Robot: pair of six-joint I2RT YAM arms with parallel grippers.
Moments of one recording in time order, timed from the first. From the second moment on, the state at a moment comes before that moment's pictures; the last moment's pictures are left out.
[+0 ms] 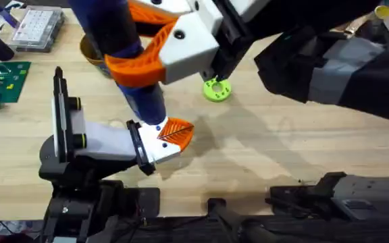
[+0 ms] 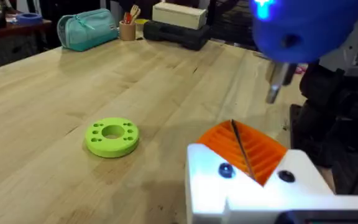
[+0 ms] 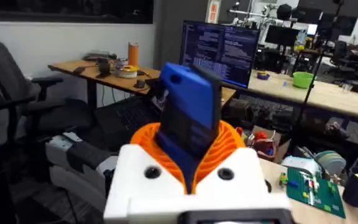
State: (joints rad) left arm -0.05 0.00 0.01 -0.11 1.13 -0.03; right arm 0.72 1.50 1.03 1.08 -1.25 0.45
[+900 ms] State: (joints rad) left arm -0.05 0.00 0.01 -0.11 1.13 -0.03; right arm 0.74 1.50 0.98 1.08 -1.22 0.42
